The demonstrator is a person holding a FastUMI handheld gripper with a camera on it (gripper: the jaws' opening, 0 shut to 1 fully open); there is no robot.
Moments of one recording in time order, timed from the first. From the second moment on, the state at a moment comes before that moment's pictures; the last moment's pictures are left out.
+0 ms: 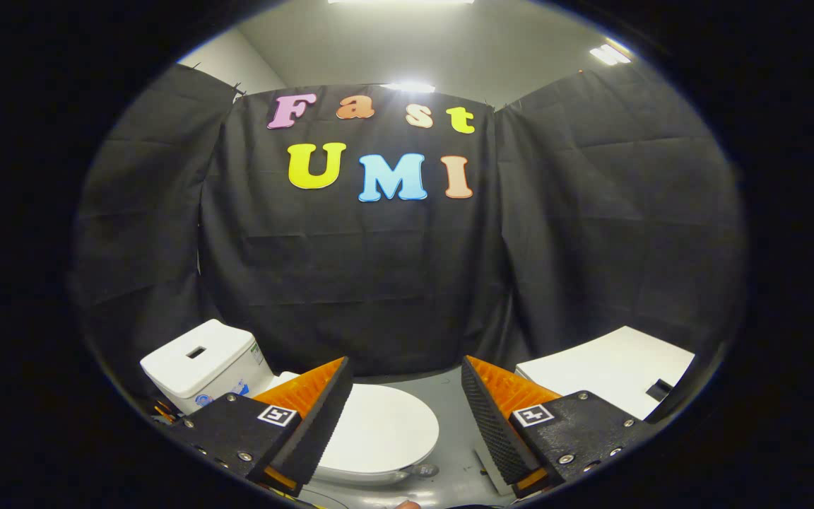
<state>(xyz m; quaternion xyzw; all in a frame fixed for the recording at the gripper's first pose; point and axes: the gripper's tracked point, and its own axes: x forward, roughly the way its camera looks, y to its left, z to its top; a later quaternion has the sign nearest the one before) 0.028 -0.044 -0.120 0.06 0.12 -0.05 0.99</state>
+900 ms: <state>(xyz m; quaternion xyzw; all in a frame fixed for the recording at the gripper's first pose) 0.025 -0.032 -0.306 0.15 0.30 -0.05 0.94</state>
